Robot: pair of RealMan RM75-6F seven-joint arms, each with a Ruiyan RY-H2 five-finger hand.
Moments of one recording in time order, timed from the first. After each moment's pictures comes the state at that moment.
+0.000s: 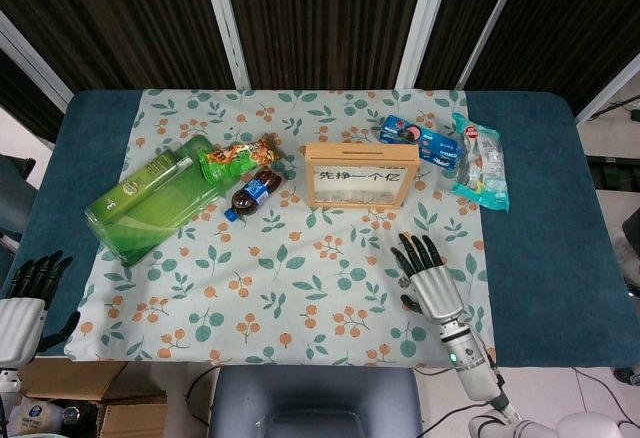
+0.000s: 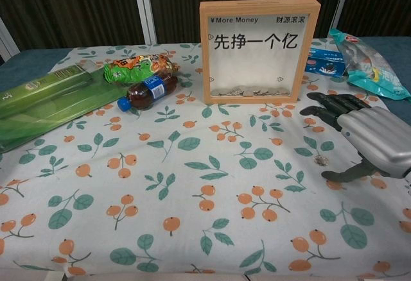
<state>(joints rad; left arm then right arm) -0.11 -1.19 -0.01 -1.38 1.55 1.49 -0.14 0.39 -1.90 0.00 -0.84 -1.54 1.39 -0.13</state>
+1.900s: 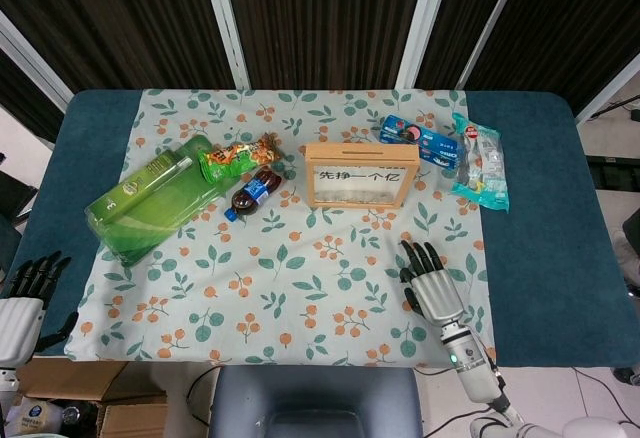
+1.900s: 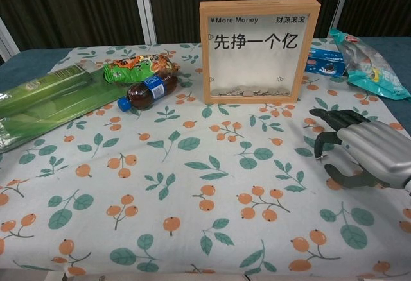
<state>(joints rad) -0.12 -1.19 -0.01 -1.37 1.55 1.48 -0.15 0.37 -1.89 0.02 -0.86 -1.53 1.29 -0.16</state>
